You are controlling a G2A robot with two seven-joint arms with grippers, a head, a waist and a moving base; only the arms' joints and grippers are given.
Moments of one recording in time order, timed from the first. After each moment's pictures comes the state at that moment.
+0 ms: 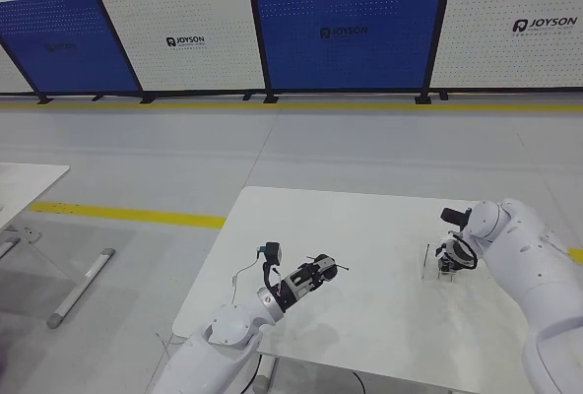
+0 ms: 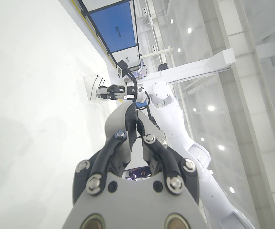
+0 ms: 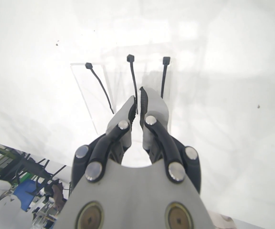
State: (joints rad) left arm 1.51 -1.19 -1.18 -1.61 -0.29 -0.26 -0.37; right arm -0.32 -1.47 0.62 -0.16 -0.42 0.07 1.15
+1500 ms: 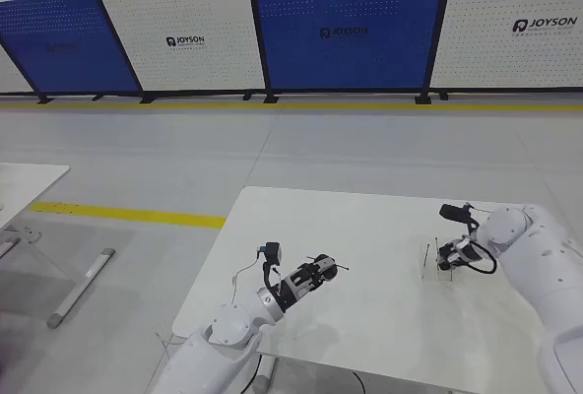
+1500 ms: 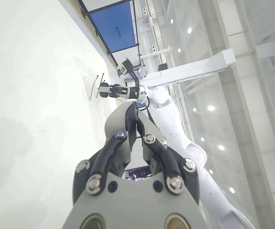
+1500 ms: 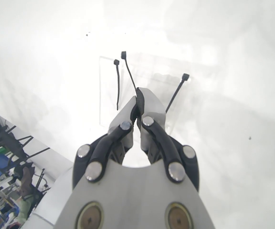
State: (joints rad) left arm 1.51 -1.19 -1.18 -1.61 -0.29 -0.26 -0.37; right arm -0.33 -1.41 0.70 -0.17 -0.41 -0.29 1.12
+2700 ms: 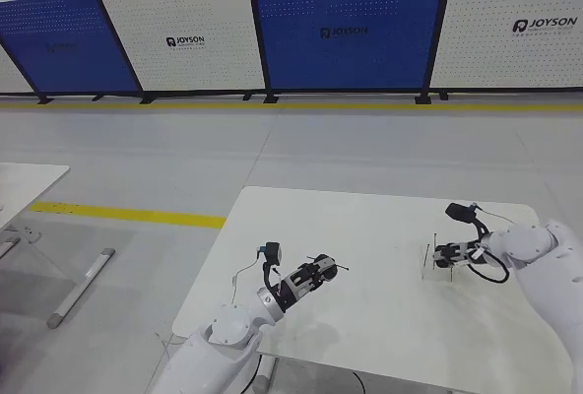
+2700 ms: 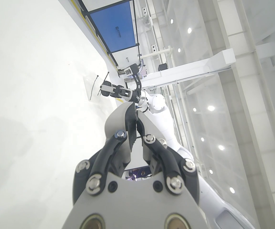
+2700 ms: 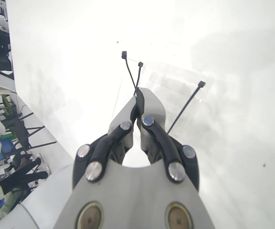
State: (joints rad) left arm 1.51 -1.19 -1.18 -1.61 -0.29 -0.26 -0.37; right arm -0.52 -1.22 0.84 -0.53 -0.34 -0.34 1.08
